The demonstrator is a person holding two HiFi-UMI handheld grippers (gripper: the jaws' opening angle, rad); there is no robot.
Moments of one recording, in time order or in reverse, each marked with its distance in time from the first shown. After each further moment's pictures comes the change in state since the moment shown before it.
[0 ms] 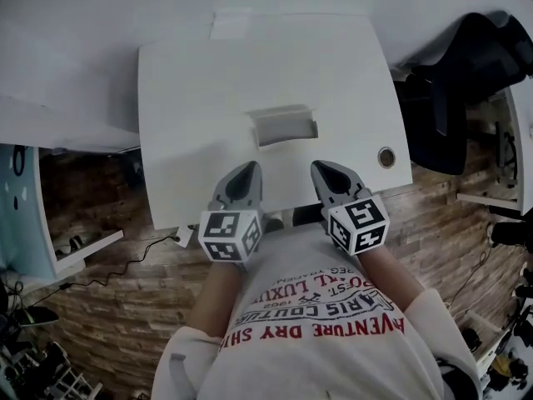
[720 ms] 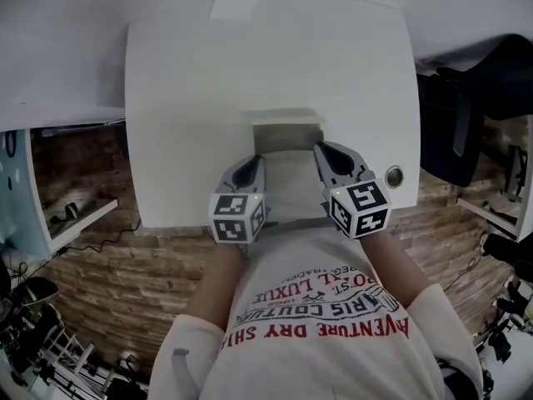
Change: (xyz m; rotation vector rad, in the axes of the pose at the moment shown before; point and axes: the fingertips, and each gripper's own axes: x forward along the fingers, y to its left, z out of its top) left arm 0.092 0.035 -0.062 -0.094 0.236 0.088; right arm 0.086 -0.067 -0.003 0.006 0.125 0.068
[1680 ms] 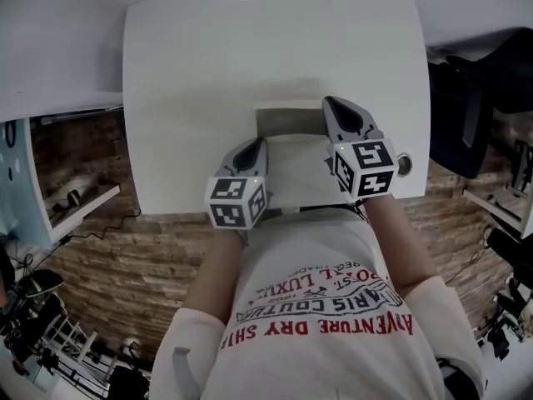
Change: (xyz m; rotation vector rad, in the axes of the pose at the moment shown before) left arm 0.004 0.002 -0.005 -0.032 -0.004 -0.008; right arm 0.034 -0.036 0.025 -0.050 -0.070 -0.086
